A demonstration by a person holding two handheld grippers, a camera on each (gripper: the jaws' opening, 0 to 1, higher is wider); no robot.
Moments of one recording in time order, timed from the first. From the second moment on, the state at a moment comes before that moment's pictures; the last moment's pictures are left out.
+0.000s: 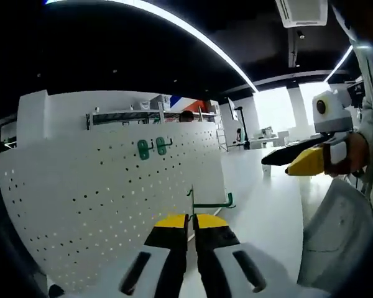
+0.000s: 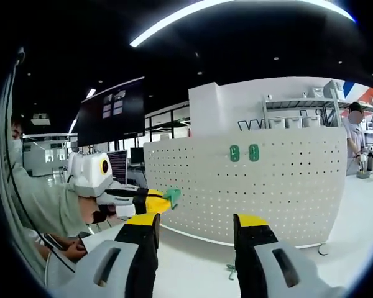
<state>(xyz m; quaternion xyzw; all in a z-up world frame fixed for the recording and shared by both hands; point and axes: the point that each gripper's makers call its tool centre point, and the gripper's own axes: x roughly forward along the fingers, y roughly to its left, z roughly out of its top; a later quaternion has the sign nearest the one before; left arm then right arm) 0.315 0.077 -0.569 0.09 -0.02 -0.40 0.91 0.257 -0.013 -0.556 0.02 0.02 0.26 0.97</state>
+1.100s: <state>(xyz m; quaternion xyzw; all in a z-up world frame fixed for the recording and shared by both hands) 0.268 0.047 -0.511 0.00 -0.11 -0.39 0.91 0.245 0.016 -0.496 0.04 -0.04 0.32 0.95</state>
